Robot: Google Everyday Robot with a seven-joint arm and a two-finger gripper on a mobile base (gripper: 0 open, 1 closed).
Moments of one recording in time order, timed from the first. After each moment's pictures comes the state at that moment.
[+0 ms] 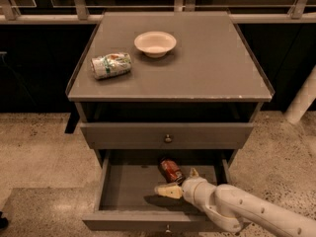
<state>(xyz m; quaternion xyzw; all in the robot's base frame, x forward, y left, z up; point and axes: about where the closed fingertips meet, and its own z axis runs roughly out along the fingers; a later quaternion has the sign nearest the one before) 0.527 -0.088 0.441 -0.19 0.86 0.22 0.43</state>
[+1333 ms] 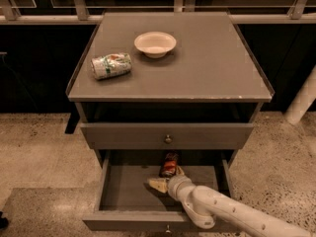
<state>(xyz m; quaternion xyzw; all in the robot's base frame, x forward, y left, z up) 0.578 -0.053 0.375 -0.17 0.86 0.17 0.46</state>
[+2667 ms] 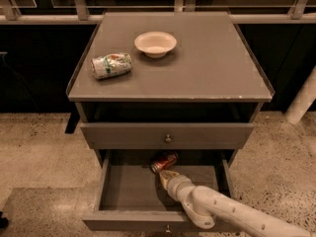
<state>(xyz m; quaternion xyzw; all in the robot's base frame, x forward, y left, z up) 0.578 -0.053 0.375 -0.17 0.86 0.17 0.46</state>
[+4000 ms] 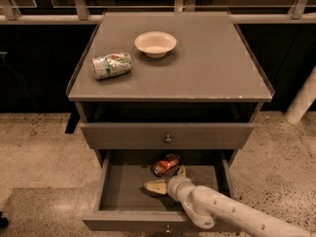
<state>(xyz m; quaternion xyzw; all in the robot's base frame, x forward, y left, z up) 0.578 -0.053 0.375 -0.17 0.86 0.17 0.46</state>
